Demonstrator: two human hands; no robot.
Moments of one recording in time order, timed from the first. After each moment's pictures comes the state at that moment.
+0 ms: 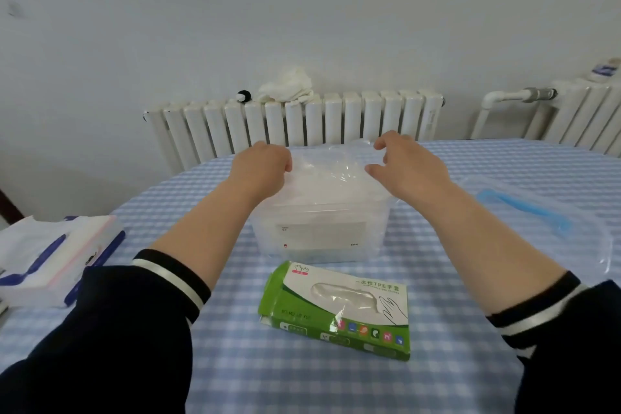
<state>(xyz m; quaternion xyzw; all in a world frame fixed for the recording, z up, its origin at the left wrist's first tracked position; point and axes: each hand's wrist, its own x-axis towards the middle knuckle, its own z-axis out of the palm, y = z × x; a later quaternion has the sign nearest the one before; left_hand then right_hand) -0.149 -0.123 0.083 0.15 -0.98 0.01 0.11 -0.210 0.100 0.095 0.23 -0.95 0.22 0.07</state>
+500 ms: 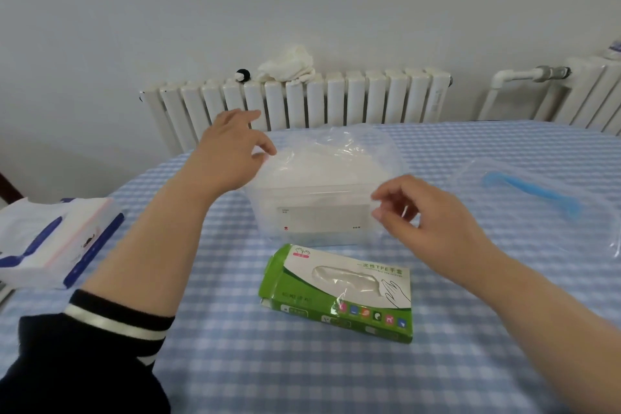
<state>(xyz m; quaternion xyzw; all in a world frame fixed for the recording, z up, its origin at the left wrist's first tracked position) -0.095 -0.135 0.098 0.11 -0.98 -0.06 0.15 -0.139 0.153 0.047 0.41 -0.82 0.40 0.06</state>
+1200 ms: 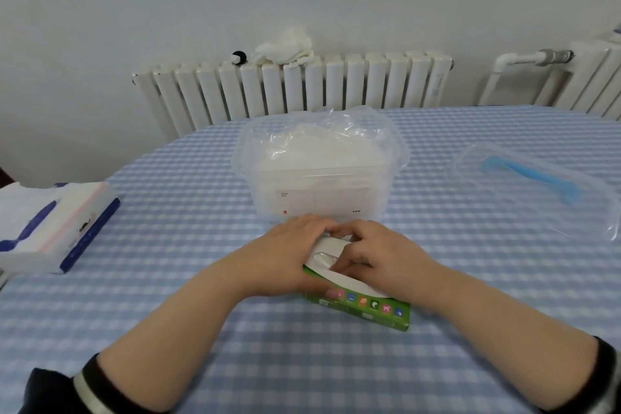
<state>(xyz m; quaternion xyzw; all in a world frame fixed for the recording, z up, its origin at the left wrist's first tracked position) -0.042 -0.058 -0.001 -0.07 -0.97 -0.25 -0.05 -0.131 0.126 -0.018 0.51 -0.83 0.20 -0.09</state>
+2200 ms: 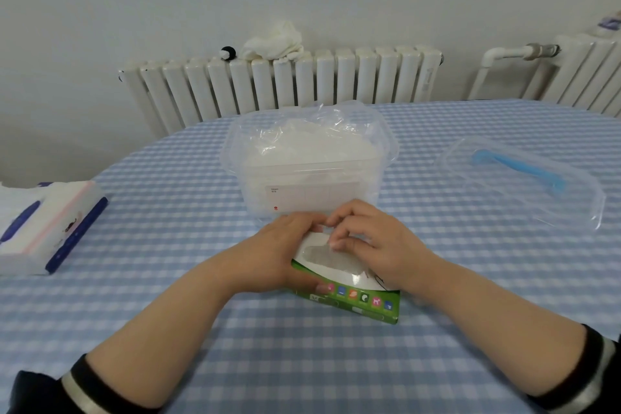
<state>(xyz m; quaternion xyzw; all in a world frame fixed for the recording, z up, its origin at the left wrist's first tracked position) -0.043 -0.064 -0.010 -0.05 -0.95 -0.30 -0.07 -0.127 0.131 -0.014 0.47 -0.78 0.41 -0.06</state>
